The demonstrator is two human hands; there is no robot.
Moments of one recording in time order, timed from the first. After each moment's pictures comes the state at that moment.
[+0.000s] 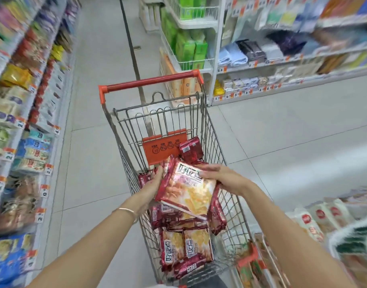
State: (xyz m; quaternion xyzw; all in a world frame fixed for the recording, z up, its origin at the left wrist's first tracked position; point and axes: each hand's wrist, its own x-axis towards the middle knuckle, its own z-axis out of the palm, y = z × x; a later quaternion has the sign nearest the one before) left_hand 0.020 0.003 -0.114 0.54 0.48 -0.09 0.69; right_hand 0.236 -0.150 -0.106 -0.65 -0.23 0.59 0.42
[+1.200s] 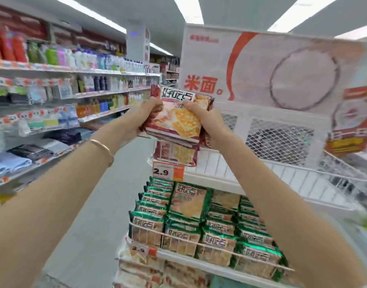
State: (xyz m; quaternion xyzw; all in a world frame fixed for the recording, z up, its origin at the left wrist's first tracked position) left_hand 0.209 -0.418 0.302 0.71 -0.16 -0.03 0.69; right_hand 0.161 -0.601 0.300 -0.73 -0.02 -0.17 0.66
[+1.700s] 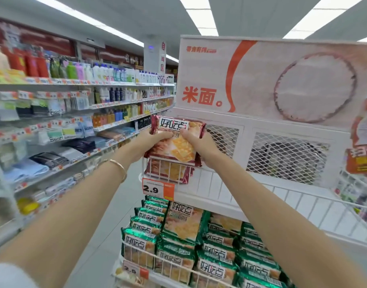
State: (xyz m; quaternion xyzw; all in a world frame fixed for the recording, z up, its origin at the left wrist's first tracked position) left_hand 0.246 -0.466 0.272 0.79 -0.12 -0.04 0.60; right_hand 0.263 -0.673 0.243 -0.77 -0.04 -0.11 0.63
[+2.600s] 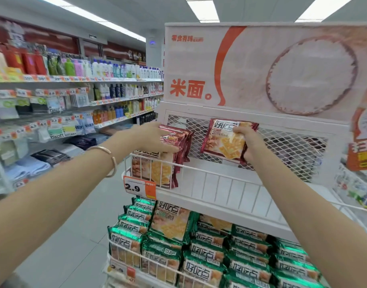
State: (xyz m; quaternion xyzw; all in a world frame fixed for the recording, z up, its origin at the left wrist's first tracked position) left_hand 0.255 -0.519 0.294 0.98 -0.20 0.03 -0.04; right_hand 0.246 -0.824 0.258 -0.55 0.14 -0.17 0.81
